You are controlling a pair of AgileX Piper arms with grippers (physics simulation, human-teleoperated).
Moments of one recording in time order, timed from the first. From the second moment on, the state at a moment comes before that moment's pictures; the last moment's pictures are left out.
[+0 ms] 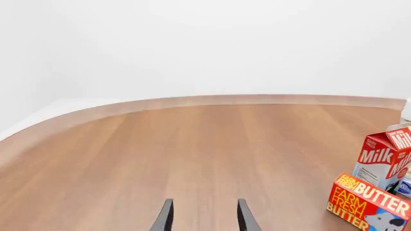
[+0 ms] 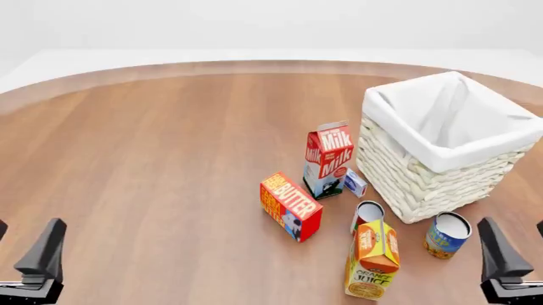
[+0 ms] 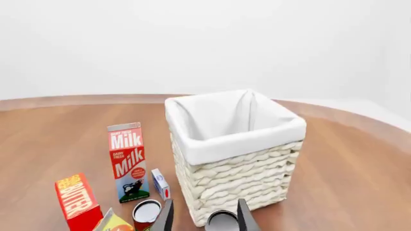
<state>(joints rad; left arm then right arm) 0.00 0.00 0.00 0.00 0.00 0.00 0.00 -0.01 0.01 -0.01</state>
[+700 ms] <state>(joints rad) 0.00 0.01 0.00 0.00 0.00 0.02 0.03 -0.12 0.13 -0.07</state>
